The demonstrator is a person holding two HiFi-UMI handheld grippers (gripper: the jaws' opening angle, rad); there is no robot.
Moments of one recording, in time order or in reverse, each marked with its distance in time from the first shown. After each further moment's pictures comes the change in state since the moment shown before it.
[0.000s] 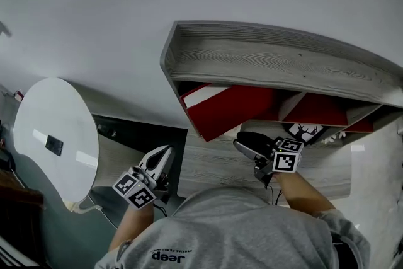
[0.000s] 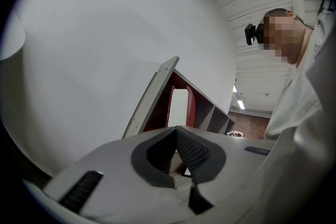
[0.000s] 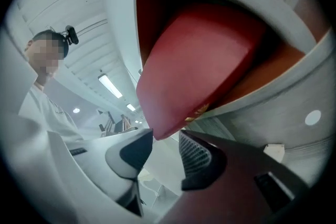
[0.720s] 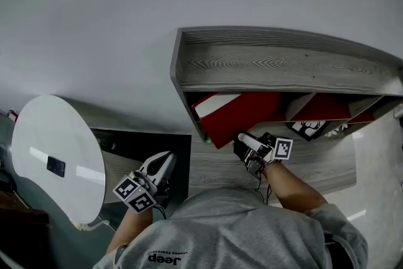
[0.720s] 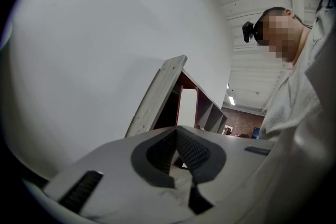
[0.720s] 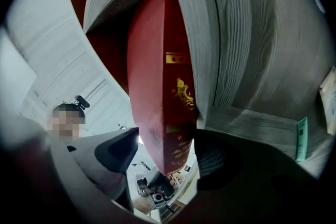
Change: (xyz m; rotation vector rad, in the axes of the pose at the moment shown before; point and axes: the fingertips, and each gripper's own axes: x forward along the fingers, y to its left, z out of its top) left arm -0.006 0.036 0.009 -0.003 0.081 -0.101; right arm 0.049 -0.016 0.018 0.434 -0.355 0.338
